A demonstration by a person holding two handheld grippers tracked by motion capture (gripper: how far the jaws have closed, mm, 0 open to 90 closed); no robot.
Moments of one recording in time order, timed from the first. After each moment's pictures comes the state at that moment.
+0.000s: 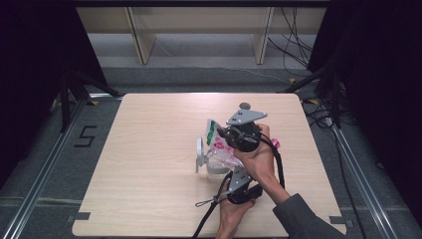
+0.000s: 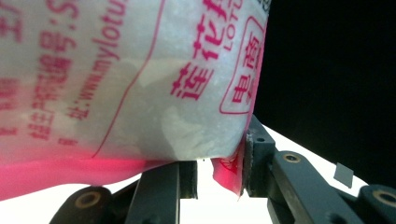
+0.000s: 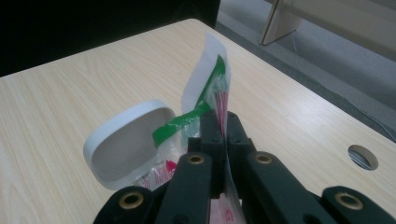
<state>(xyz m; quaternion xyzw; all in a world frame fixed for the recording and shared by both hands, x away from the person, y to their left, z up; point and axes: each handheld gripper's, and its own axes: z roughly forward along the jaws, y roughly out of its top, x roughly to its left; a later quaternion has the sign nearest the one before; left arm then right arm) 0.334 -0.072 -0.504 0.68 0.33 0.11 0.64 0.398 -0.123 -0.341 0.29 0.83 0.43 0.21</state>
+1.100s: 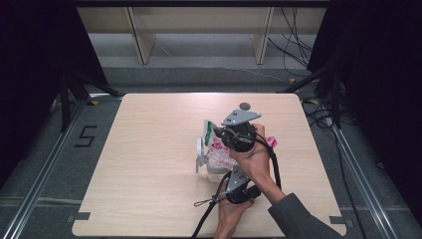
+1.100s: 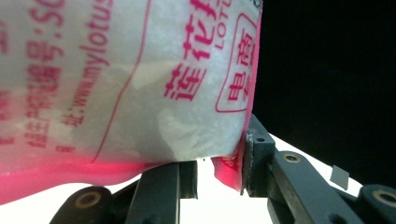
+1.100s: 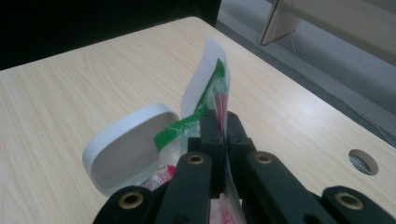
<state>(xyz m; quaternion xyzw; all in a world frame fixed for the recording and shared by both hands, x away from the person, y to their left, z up) 0.334 -0.068 -0.502 0.68 0.32 0.11 0.65 0.399 -0.113 -0.342 0.29 0.83 0.42 0.22</state>
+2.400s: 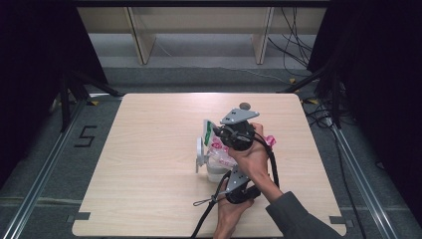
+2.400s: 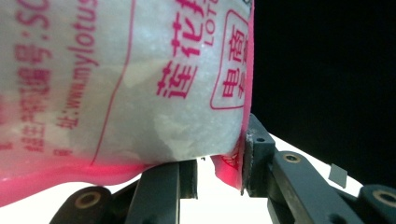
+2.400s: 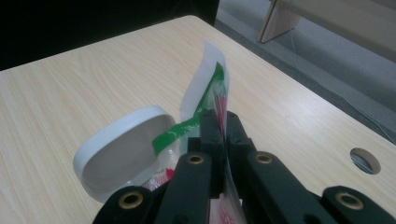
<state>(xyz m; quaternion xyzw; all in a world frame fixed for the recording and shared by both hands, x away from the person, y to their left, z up) 0.334 -0.067 -0.501 0.68 0.32 0.11 0.65 0.405 -0.111 -0.346 0.29 0.83 0.42 0.22</state>
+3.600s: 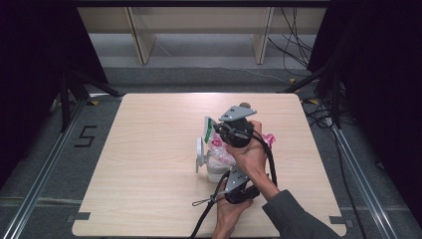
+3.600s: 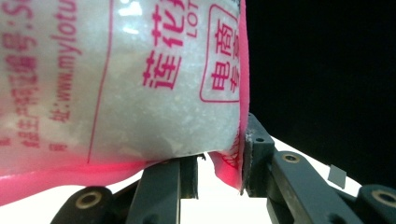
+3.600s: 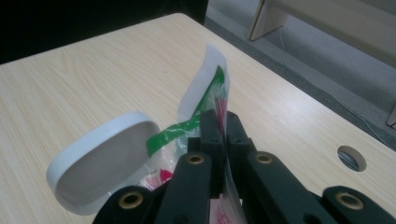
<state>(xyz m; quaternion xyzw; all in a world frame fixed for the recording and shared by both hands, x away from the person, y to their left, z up) 0.333 -0.063 -0.498 0.68 0.31 0.12 0.65 0.412 -0.108 -0.346 0.30 0.83 0.41 0.24</state>
